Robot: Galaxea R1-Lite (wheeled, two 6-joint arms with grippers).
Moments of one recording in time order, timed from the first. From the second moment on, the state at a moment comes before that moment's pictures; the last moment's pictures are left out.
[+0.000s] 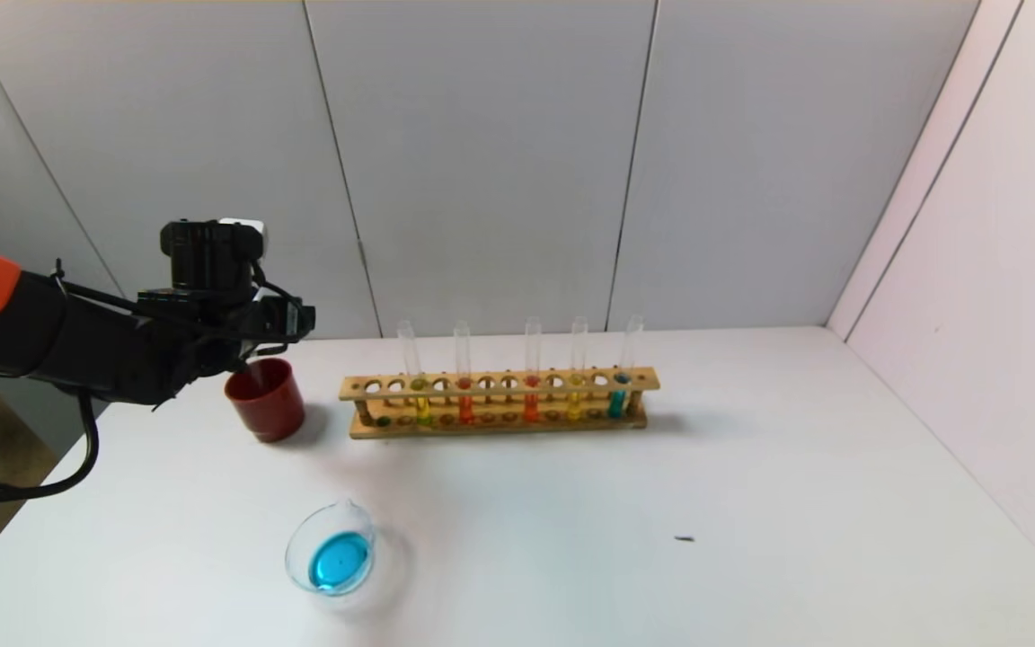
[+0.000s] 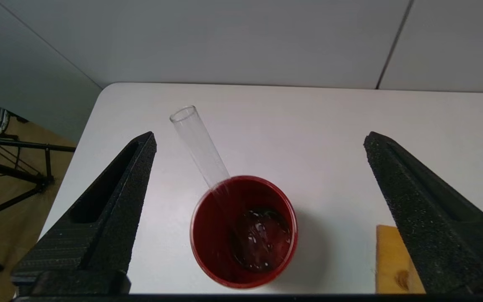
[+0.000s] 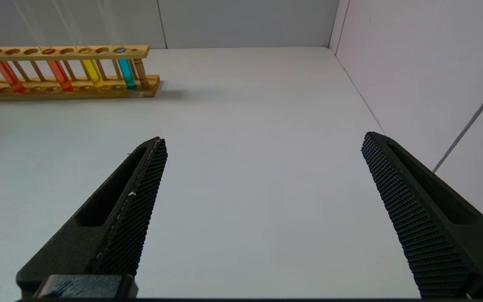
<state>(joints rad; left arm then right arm) -0.13 1.96 -1.10 -0.51 0.38 0.02 0.00 0.00 0.00 0.00 -0.01 0.01</state>
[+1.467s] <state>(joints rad) -0.55 1.83 -0.74 -0.82 0.52 -0.16 0.00 0.00 0.00 0.00 -0.01 0.01</state>
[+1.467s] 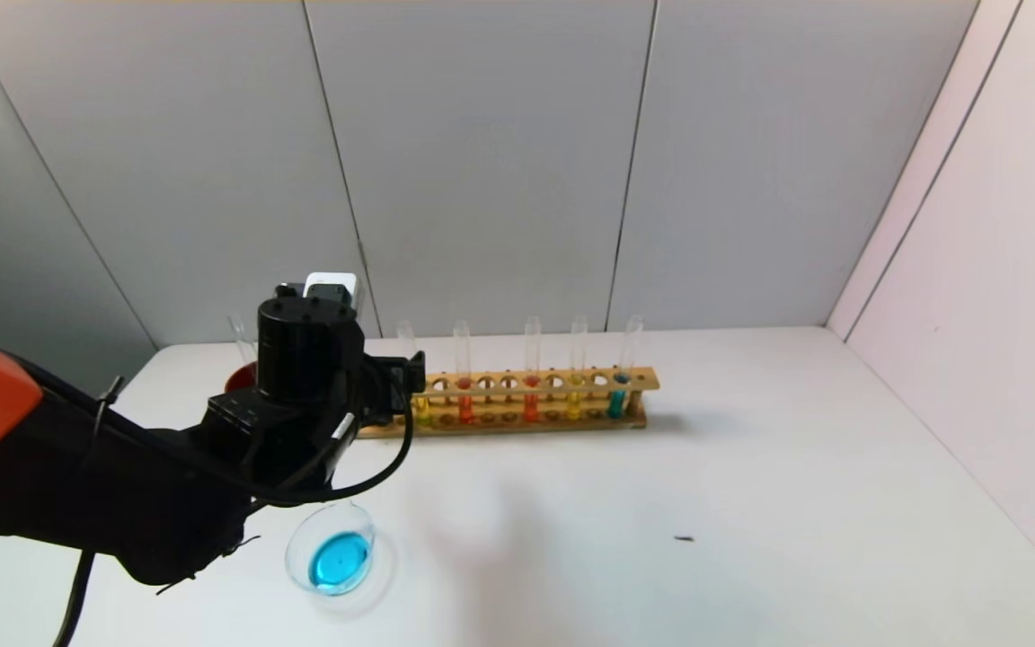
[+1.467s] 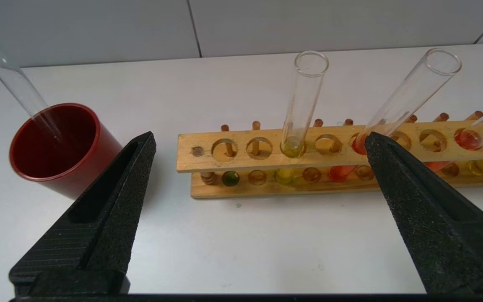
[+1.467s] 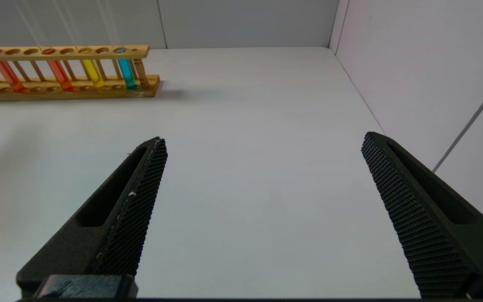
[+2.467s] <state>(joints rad) -0.50 2.11 -1.00 -0.86 0.52 -0.14 0.00 0.00 0.00 0.00 -0.01 0.01</state>
